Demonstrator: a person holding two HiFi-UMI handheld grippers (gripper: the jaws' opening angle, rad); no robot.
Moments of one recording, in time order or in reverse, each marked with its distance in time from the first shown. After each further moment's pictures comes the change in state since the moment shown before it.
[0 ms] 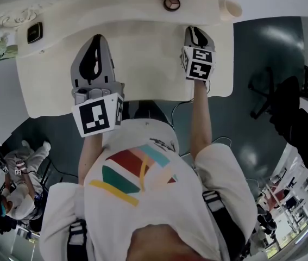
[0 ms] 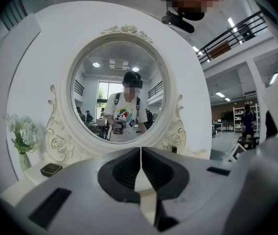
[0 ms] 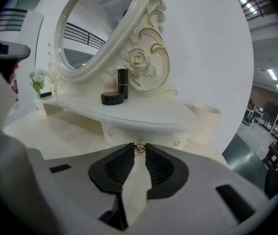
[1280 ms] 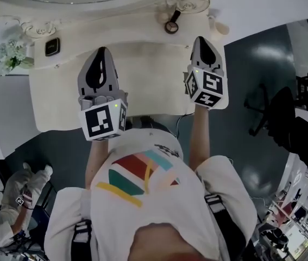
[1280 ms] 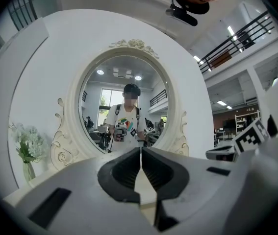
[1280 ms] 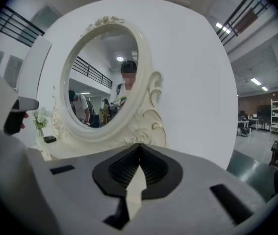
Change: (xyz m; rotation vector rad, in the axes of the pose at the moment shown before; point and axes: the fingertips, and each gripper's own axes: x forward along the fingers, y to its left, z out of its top) left arm -0.025 0.027 0.043 -0.037 -0.128 0.000; right arm -0.119 0.016 0.142 0.067 -0.410 -0.072
